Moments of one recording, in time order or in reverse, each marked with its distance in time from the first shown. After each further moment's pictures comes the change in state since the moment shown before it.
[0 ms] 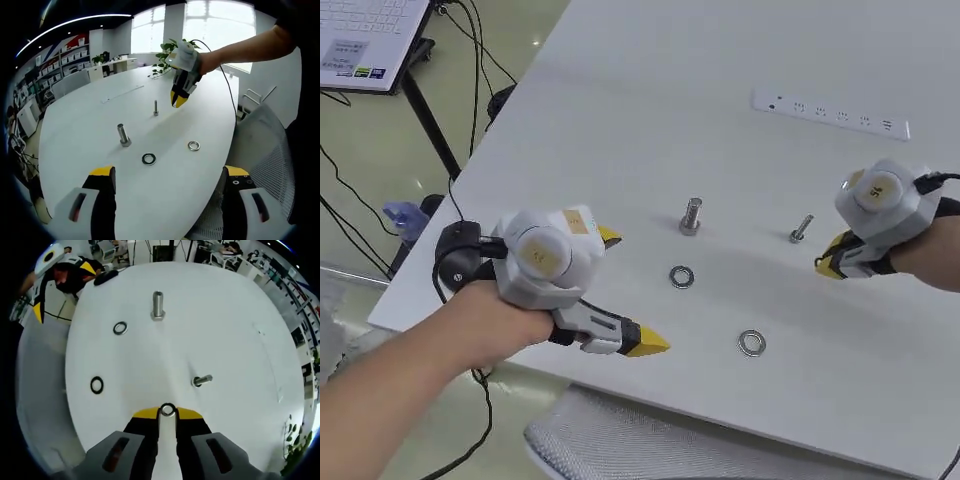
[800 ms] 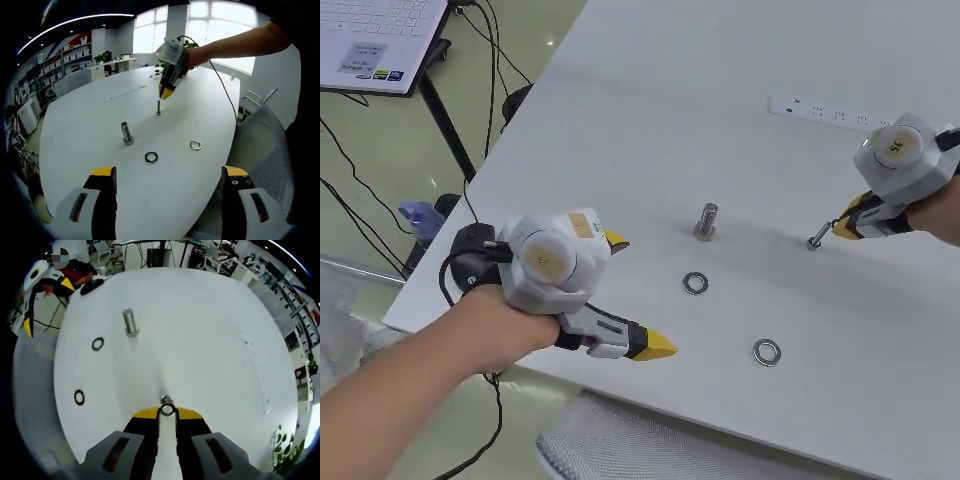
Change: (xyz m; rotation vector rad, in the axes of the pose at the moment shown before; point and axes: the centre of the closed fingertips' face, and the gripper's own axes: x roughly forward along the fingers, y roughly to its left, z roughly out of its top) left arm -0.007 0.005 -0.004 -0.014 -0.004 0.003; right arm 0.005 -0.045 0.030 -0.004 -0.023 -0.046
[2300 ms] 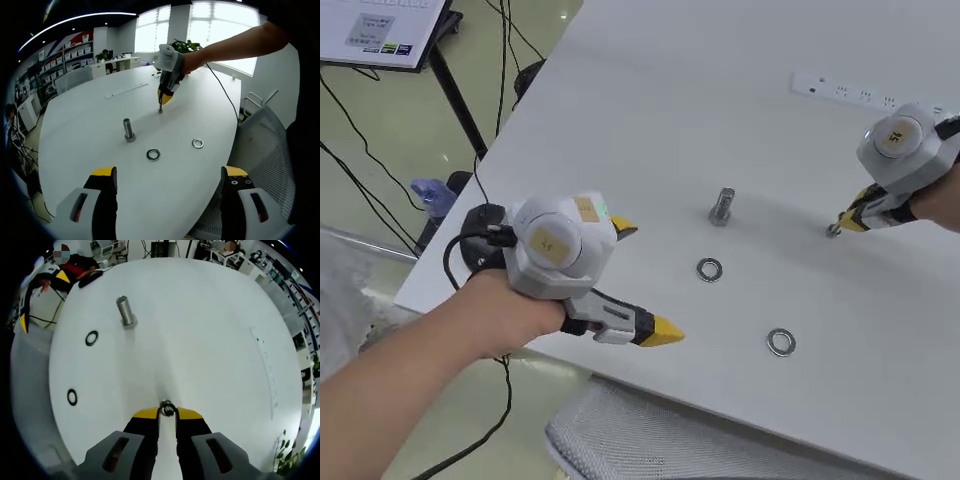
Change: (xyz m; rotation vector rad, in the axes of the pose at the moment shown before) left arm 0.001 0.007 -0.007 -0.020 0.005 -0.003; right arm 0.033 0.000 -0.003 -0.029 0.052 0.049
